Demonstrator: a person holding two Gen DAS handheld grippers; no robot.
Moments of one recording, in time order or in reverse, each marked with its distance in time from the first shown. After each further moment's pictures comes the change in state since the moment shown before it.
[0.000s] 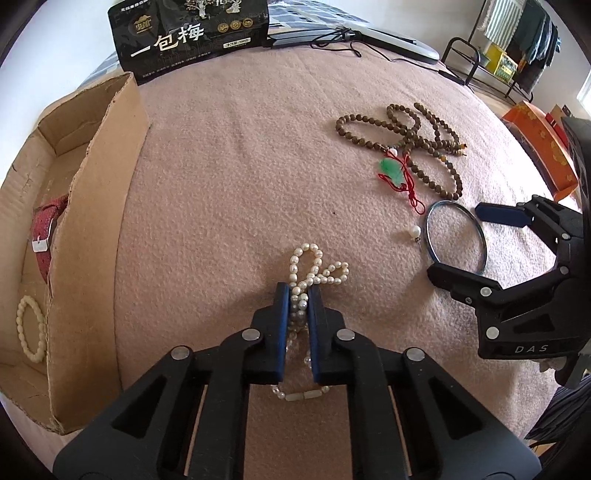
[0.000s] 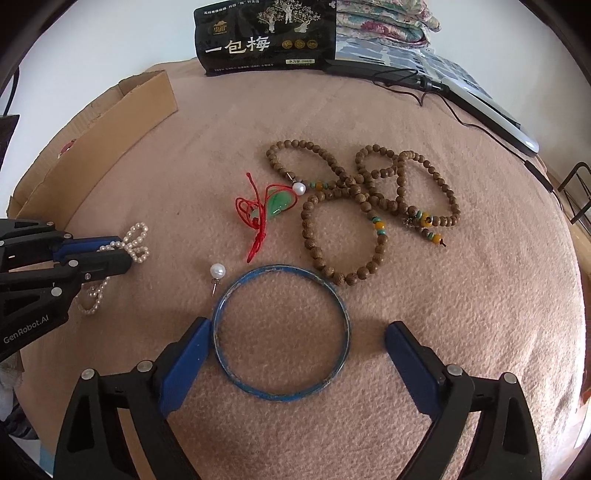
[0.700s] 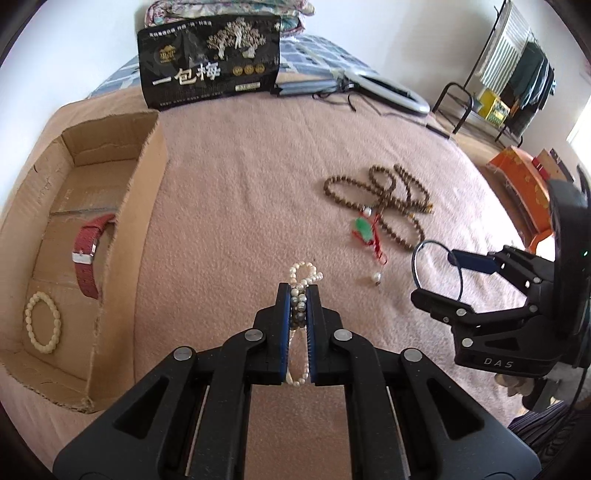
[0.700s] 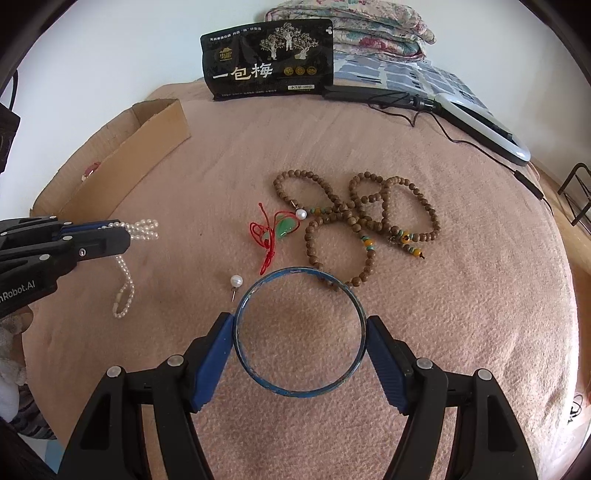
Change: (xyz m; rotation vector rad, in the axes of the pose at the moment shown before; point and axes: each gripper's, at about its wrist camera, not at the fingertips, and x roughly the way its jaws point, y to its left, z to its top) left arm -0.054 0.008 0.010 -0.098 -0.142 -0.083; right arm -0.034 -0.006 0.003 0.026 -0.071 0.017
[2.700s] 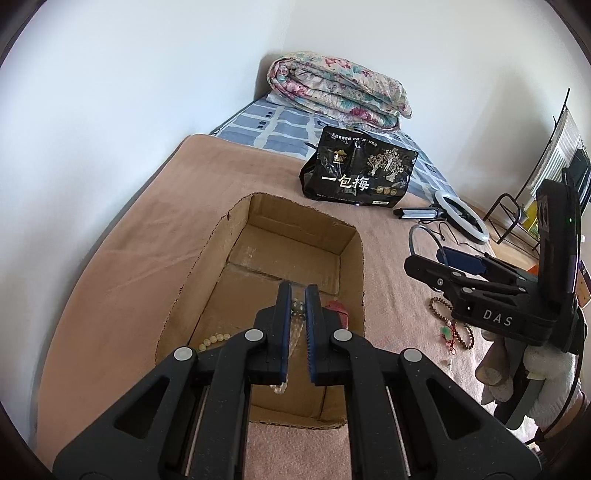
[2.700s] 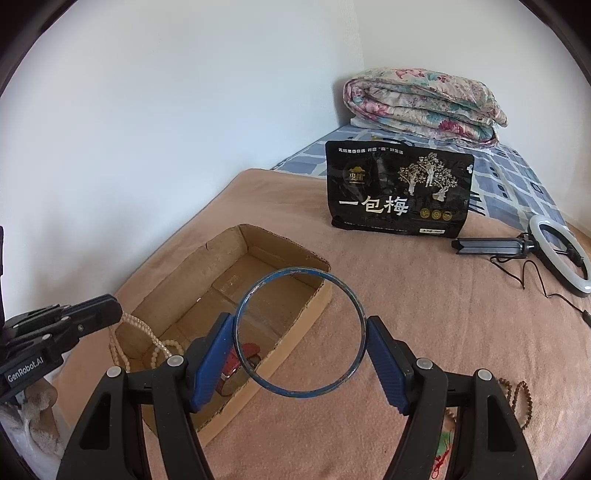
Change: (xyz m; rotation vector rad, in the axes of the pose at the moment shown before) left arm -0.123 0.160 0.007 -0.283 -0.277 0.152; right arm -0.009 0.152 0.158 -0.098 -0.228 0.193
